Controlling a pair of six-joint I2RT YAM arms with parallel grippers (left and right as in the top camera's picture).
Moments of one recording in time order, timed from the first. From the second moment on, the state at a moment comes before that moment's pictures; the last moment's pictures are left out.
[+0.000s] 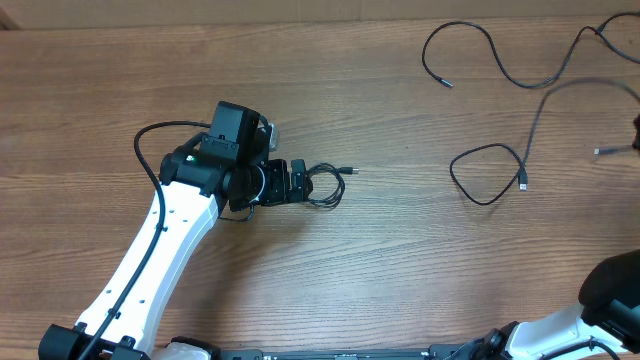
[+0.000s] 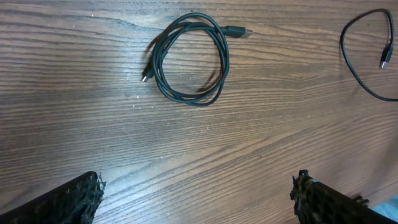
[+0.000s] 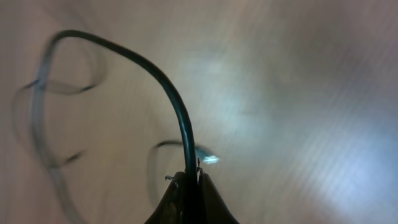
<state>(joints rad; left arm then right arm) -0.30 1.45 1.18 -0.93 0.34 -0.41 -0.63 1.81 1.92 -1.32 -0.16 0.56</state>
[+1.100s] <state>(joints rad) -0.30 1.45 1.18 -0.93 0.34 -0.41 -0.67 1.92 1.98 -0.79 -0.10 0.38</state>
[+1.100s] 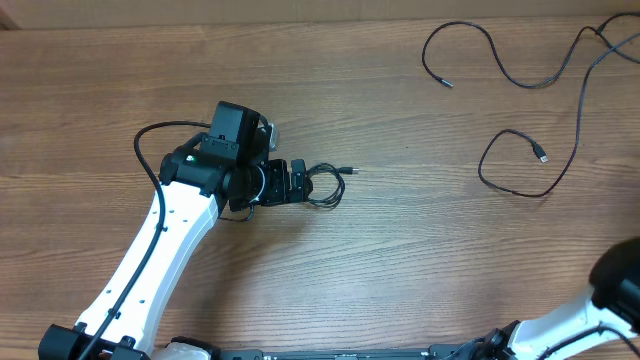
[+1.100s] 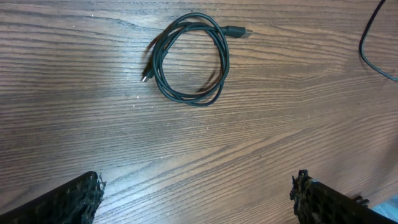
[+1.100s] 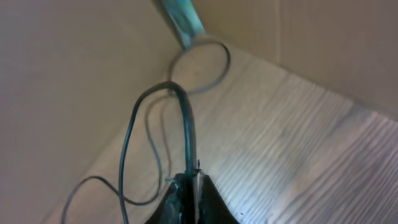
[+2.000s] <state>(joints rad) -0.30 1.45 1.18 -0.93 0.34 -0.41 -0.66 1.92 1.99 -1.08 -0.67 0.38</state>
